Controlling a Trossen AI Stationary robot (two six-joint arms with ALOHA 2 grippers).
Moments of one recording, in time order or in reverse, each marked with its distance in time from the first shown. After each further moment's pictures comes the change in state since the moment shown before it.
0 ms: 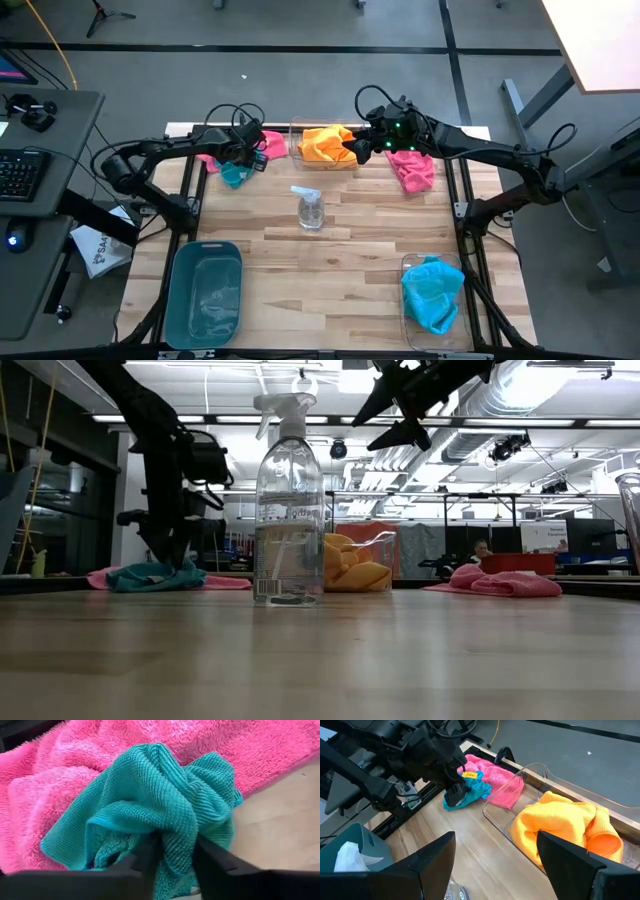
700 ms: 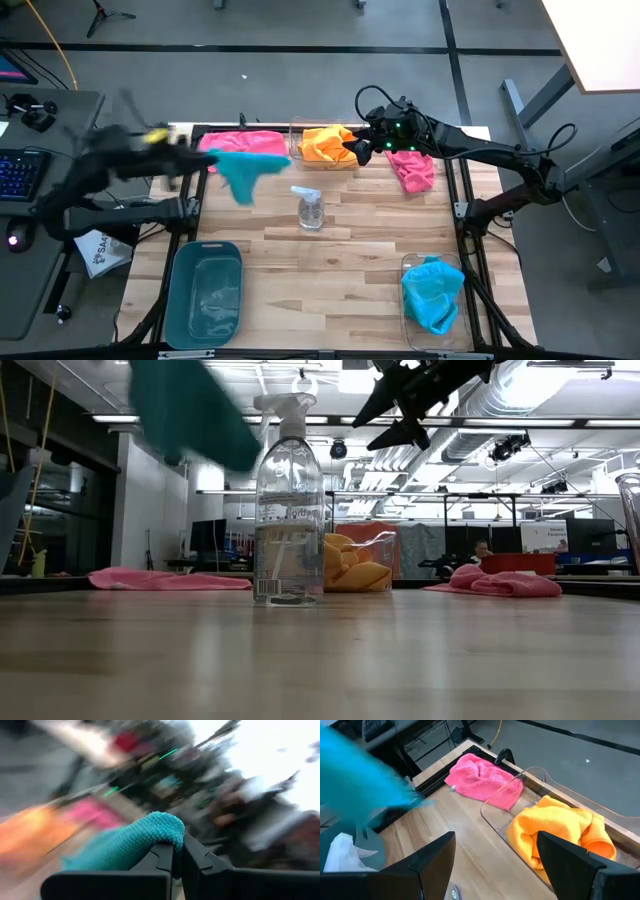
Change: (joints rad) left arm -0.410 -1.014 0.221 0.023 0.490 -0.081; right arm 0.000 0.000 0.000 0.000 0.001 -0.071
